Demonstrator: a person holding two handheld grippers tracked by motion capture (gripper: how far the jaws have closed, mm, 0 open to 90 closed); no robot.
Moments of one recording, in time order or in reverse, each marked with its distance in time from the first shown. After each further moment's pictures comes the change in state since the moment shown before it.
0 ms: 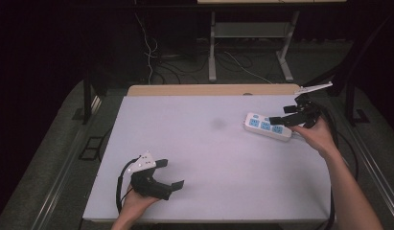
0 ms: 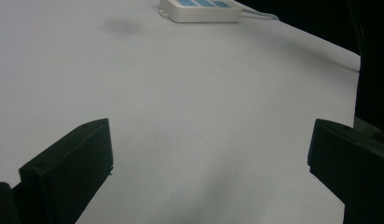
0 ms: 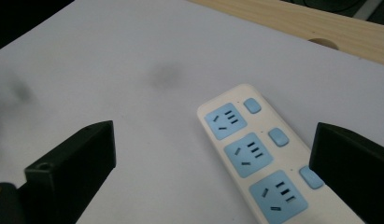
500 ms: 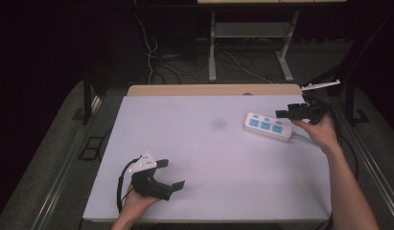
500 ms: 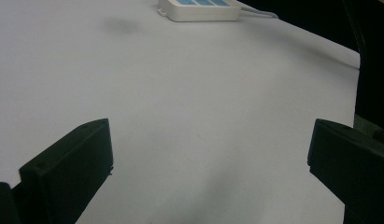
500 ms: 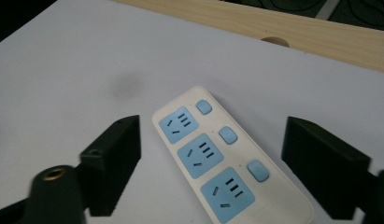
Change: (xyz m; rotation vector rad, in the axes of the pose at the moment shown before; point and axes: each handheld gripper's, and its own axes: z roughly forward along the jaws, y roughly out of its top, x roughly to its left) left arm -0.001 0.000 0.002 0.005 -0.001 0.006; right arm -0.030 -0.002 -0.003 -0.024 -0.077 0.075
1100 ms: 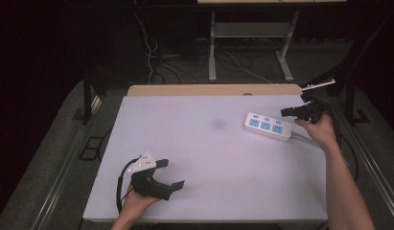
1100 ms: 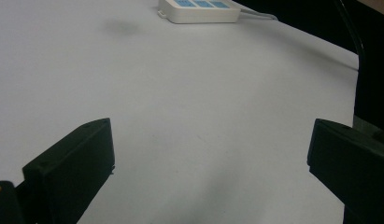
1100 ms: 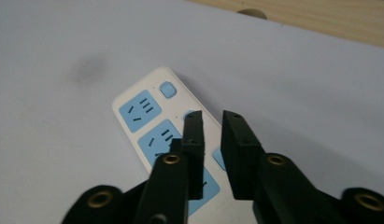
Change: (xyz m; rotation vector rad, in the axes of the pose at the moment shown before) left arm 0.001 0.000 -0.001 -0.009 -0.001 0.000; right arm -0.025 -0.003 0.017 0.087 -0.046 0.037
